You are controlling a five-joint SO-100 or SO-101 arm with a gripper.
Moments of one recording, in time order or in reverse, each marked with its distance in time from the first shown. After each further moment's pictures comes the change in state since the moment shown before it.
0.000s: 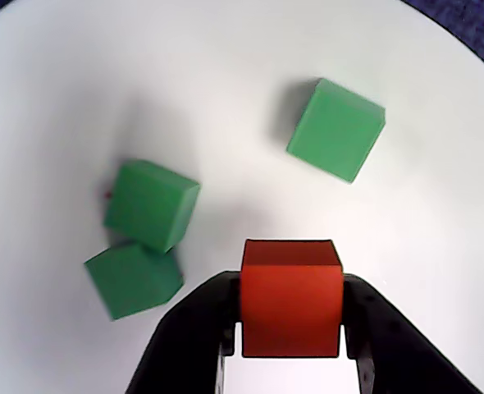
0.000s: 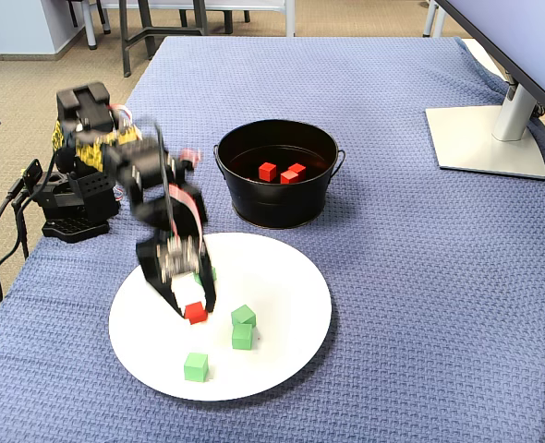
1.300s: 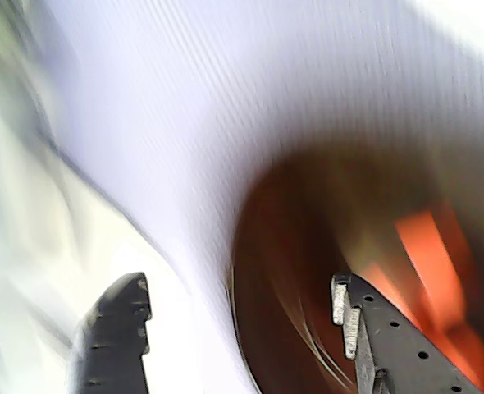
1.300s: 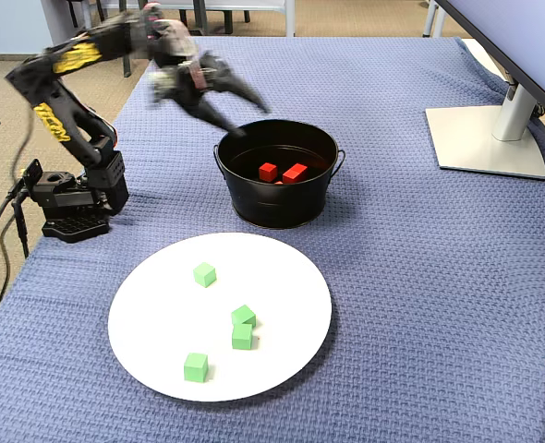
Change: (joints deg) arm -36.8 68.8 53.3 -13.1 64.6
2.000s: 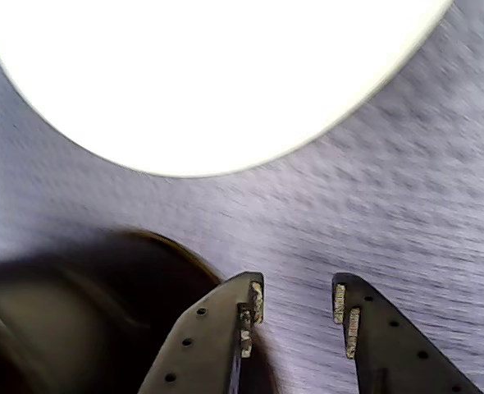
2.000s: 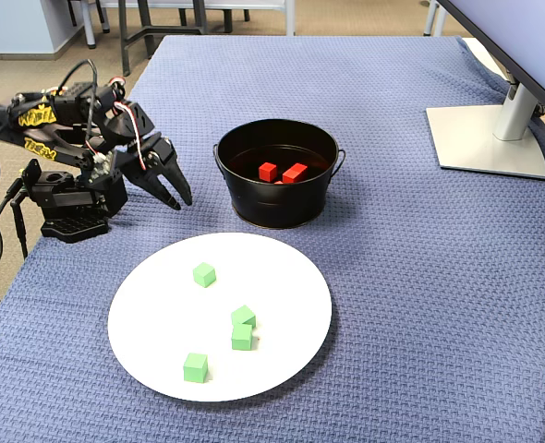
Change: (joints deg) arm 0.0 41.3 54.2 1.8 -0.4
